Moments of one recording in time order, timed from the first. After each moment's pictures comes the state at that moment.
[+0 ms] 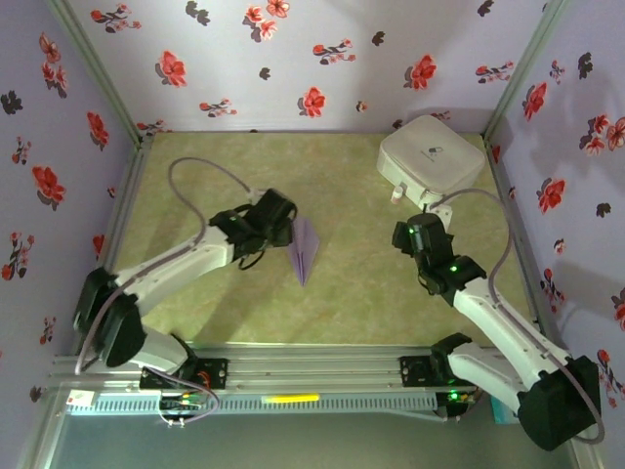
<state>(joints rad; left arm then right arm) -0.77 1.42 1.12 -0.70 -0.38 -0.70 0.43 0.94 0.64 -0.40 0.47 0.47</state>
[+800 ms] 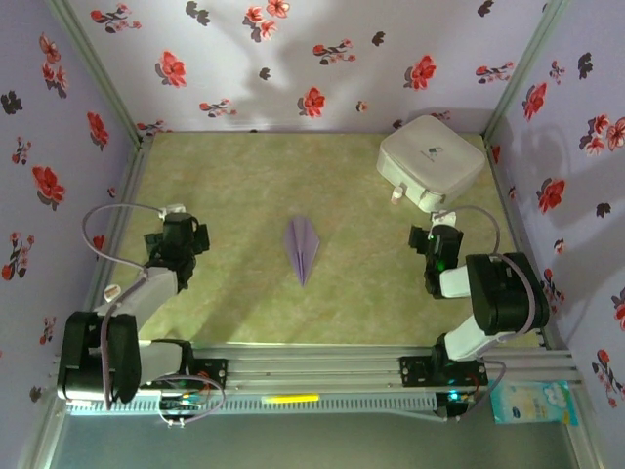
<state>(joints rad) -0.13 1.23 0.49 0.07 -0.46 -0.11 0.06 1.57 0.32 0.77 0.23 0.07</state>
